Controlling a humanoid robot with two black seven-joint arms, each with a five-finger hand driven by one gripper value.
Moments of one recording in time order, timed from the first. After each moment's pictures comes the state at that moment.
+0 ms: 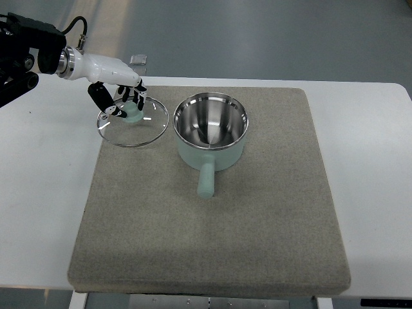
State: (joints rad) left arm -1.38 0.59 0.08 -0.84 1.62 -0.28 -0.57; right arm 0.04 0.00 -0.05 0.15 0.02 -0.07 0.10
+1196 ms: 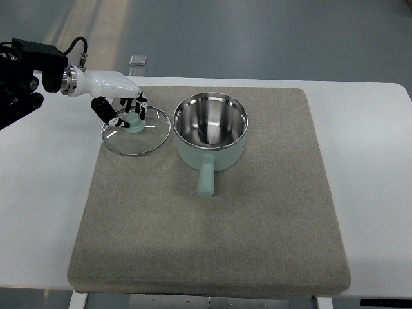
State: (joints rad) left arm -1.30 0.57 0.08 -0.81 1.59 -0.18 -0.57; right arm 0.04 0.00 -0.05 0.15 0.02 -0.07 0.10
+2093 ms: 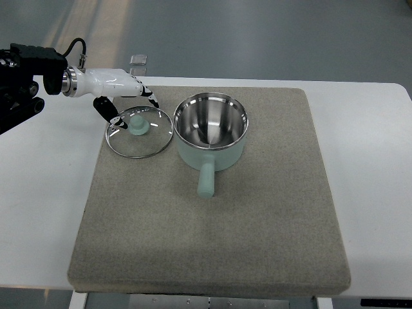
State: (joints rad) left arm -1.28 0.57 0.05 -0.81 1.56 -0.08 -0.57; right arm 0.04 0.00 -0.05 0.15 0.02 -0.07 0.10
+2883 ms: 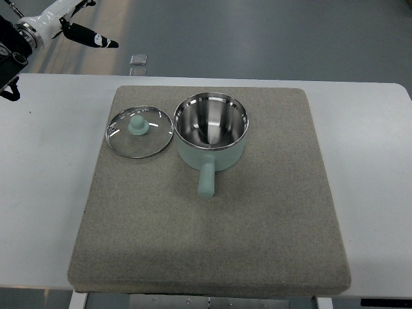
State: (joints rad) left arm -1.24 0.44 -0.04 -0.39 0.58 -0.06 -0.46; right arm 0.04 0.00 -0.05 0.15 0.02 -0.07 0.10
